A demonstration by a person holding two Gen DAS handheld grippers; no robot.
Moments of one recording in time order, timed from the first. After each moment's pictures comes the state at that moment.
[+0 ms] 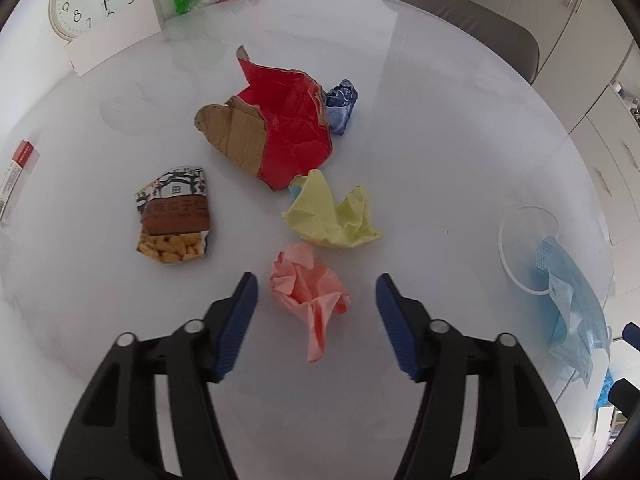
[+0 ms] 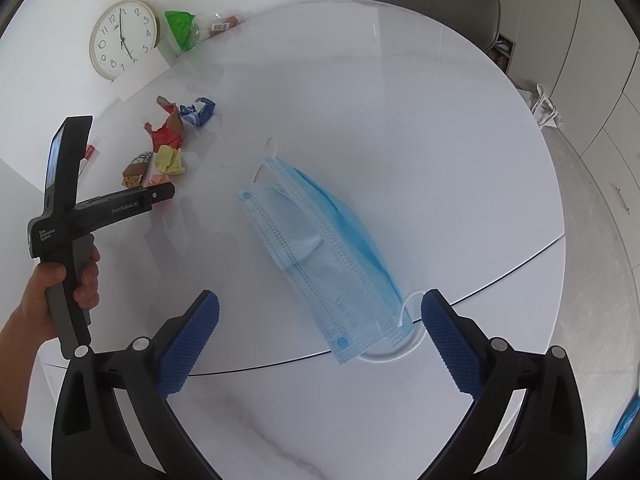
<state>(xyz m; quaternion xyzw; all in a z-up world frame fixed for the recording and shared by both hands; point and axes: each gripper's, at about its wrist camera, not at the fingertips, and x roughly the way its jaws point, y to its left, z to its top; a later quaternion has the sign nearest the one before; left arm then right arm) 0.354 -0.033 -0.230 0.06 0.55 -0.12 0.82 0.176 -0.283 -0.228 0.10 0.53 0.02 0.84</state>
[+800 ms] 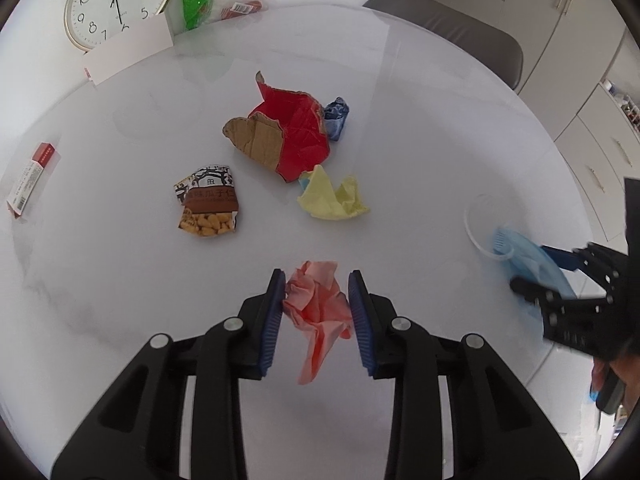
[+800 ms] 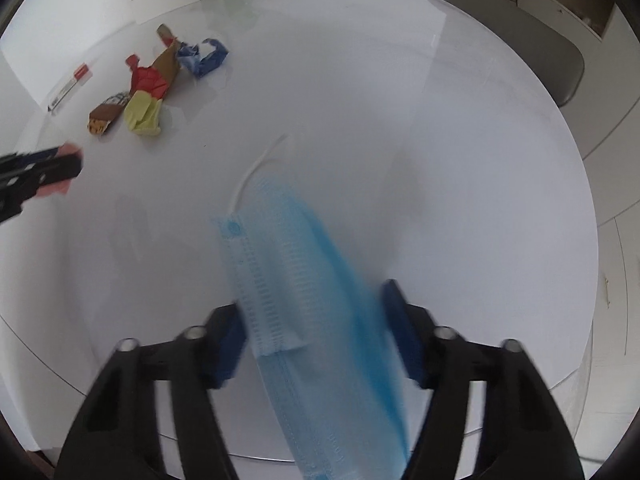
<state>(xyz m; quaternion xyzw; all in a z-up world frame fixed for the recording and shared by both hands) 0.318 -0.013 -0.186 0.06 0.54 -0.13 0.83 0.255 -0.252 -0.272 -0.04 0.57 0.07 0.82</state>
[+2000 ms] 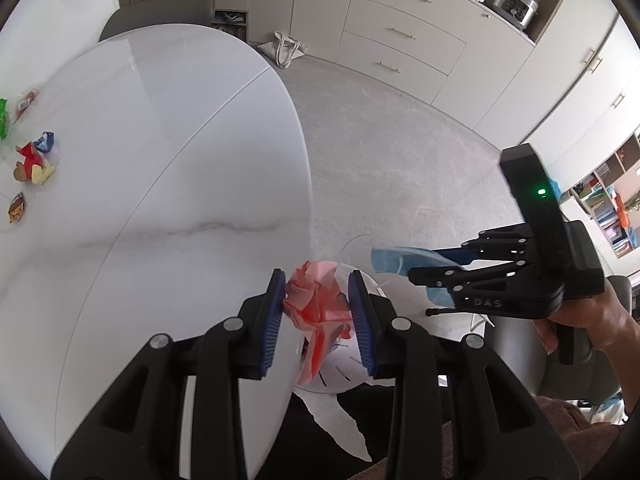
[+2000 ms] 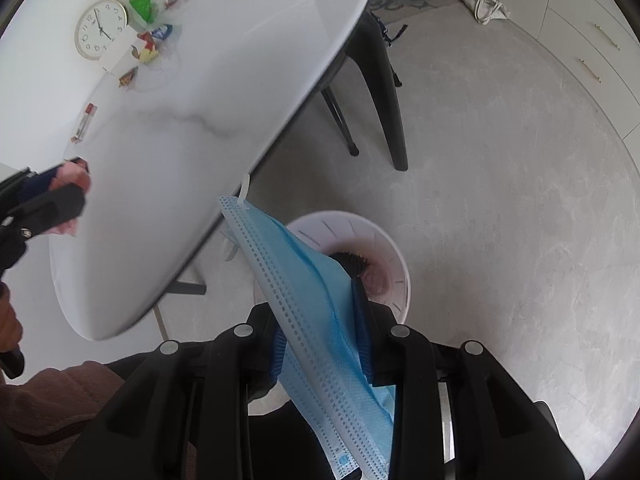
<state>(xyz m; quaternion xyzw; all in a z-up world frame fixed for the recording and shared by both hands) -0.041 -0.169 -0.129 0.21 0.52 -0.42 0.72 -0.125 -0.346 -0.279 0.20 0.60 -0.01 0.78</state>
